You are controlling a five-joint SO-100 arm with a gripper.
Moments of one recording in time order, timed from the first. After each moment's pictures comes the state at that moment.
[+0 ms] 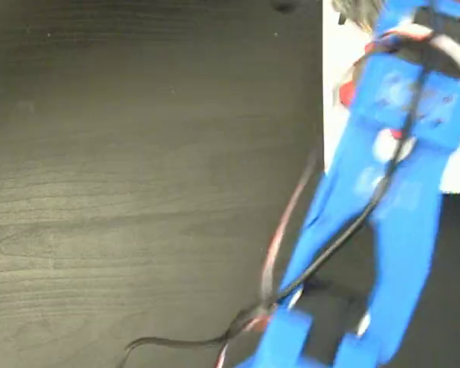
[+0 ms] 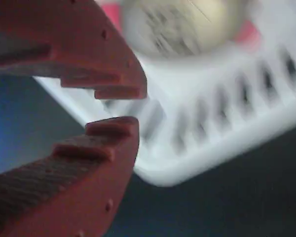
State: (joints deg) arm 29.4 75.4 57.3 73.7 12.4
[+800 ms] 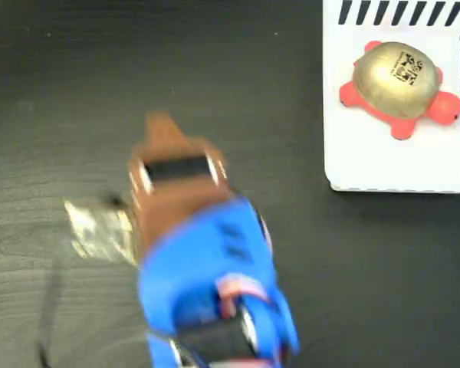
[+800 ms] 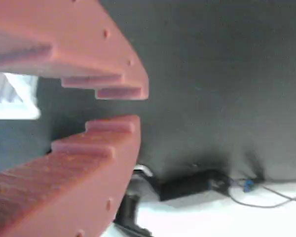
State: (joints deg) arm -4.9 156.2 146.5 48.2 2.6
